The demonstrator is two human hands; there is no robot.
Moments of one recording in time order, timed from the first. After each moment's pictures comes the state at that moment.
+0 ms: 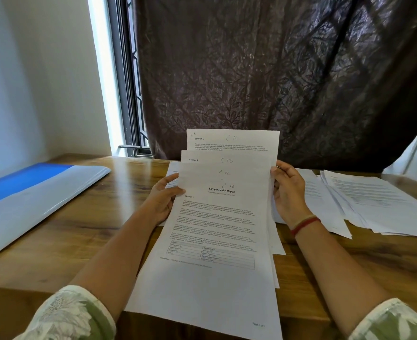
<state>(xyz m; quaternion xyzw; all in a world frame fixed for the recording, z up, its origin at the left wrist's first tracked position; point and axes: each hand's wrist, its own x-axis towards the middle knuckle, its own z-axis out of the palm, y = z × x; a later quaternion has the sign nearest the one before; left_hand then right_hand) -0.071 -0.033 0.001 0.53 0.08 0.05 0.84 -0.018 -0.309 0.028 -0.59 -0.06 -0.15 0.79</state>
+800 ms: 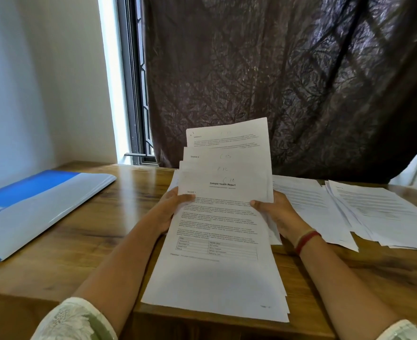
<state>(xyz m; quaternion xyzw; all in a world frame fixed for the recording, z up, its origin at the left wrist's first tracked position) -0.075 -0.034 0.005 0.62 0.02 -0.01 0.78 -0.037 -0.301 0.023 -0.69 -0.13 0.04 0.71</state>
